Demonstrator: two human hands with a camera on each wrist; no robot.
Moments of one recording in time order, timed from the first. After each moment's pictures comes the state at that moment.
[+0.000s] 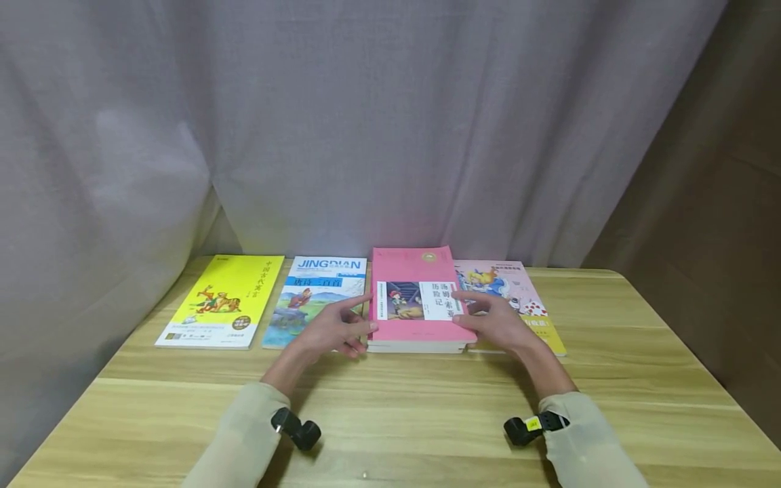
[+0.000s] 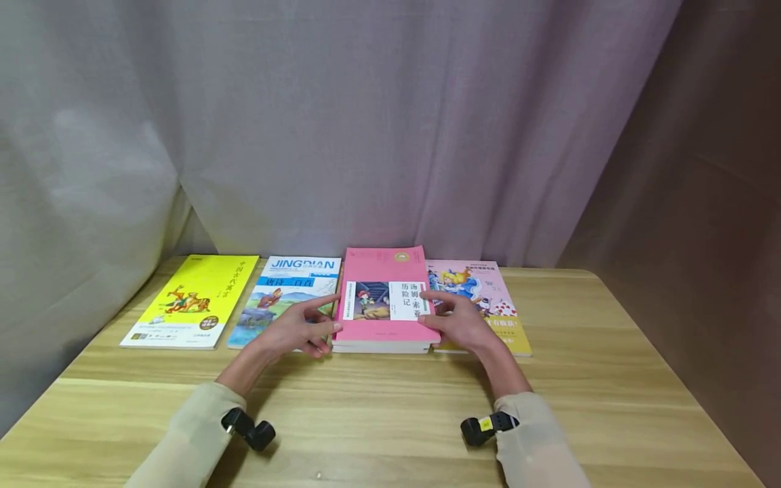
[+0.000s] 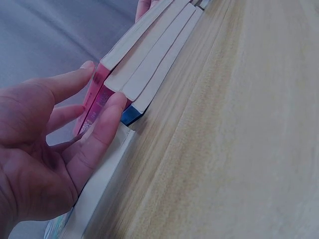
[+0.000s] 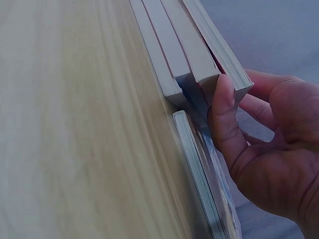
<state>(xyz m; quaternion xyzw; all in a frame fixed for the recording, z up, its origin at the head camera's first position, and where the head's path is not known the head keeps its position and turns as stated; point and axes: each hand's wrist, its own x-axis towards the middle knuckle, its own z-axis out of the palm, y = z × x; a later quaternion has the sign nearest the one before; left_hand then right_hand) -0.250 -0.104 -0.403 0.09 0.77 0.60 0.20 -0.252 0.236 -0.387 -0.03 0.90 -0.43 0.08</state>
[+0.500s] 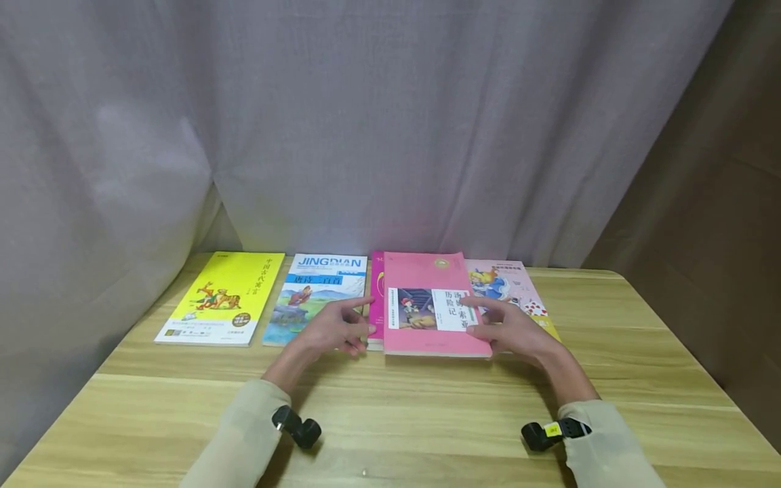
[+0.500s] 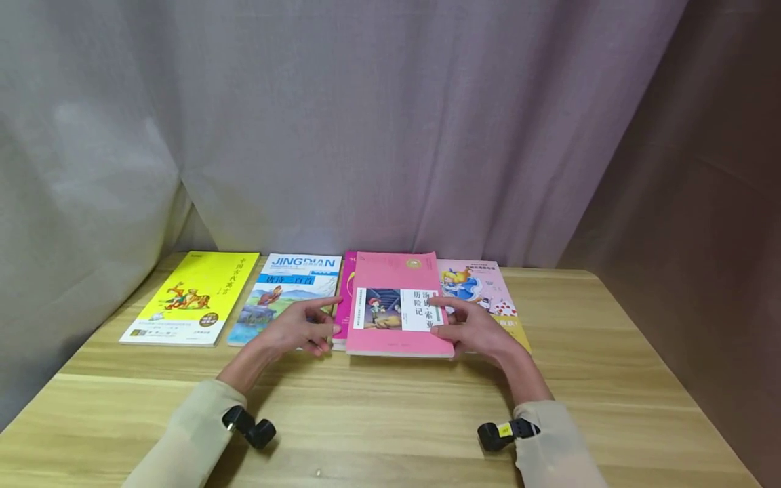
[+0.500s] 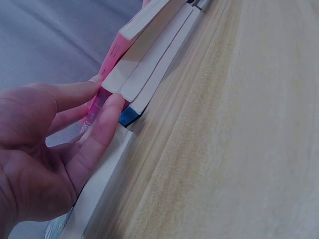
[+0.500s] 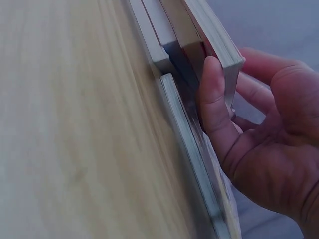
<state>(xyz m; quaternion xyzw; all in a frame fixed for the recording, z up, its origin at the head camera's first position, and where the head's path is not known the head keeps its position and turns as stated) -0.251 -0.102 -0.402 0.08 0.78 0.59 0.20 -0.241 0.258 -0.389 -0.05 0.85 -0.50 0.14</state>
